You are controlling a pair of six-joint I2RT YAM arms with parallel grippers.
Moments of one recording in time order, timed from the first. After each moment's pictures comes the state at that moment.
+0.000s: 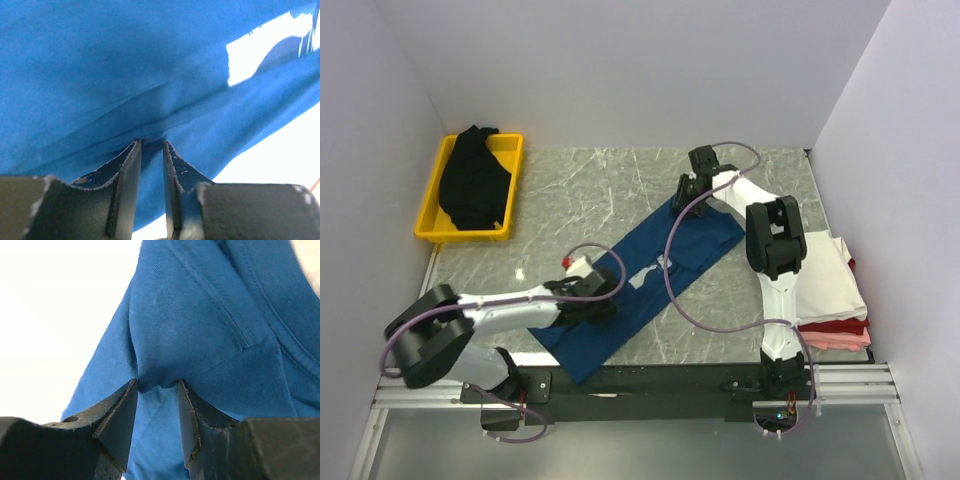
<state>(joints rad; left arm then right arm) -0.93 1.35 0.58 -0.27 -0.27 -1.36 0.28 2.22 1.72 -0.57 -0.16 0.55</state>
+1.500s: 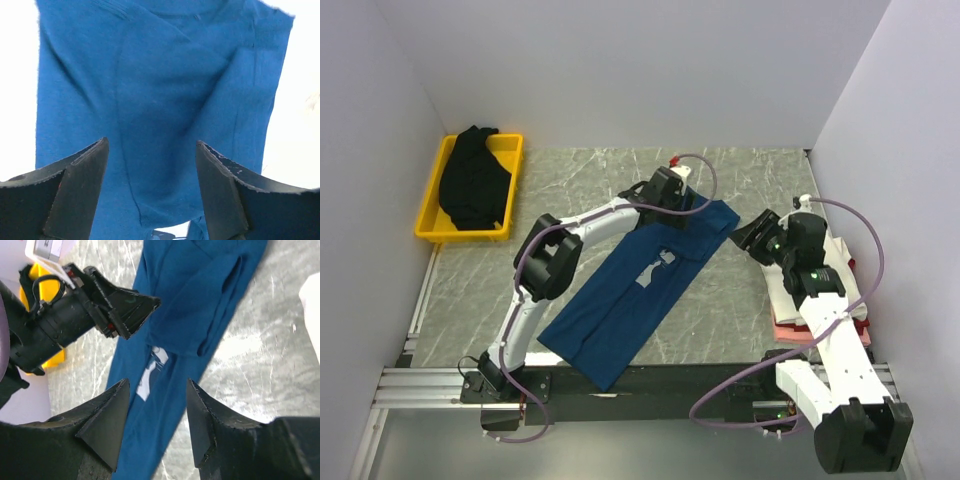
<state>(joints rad) -0.74 2.26 1.83 -0.26 -0.03 -0.26 0.01 0.88 0.71 -0.34 -0.27 0.70</state>
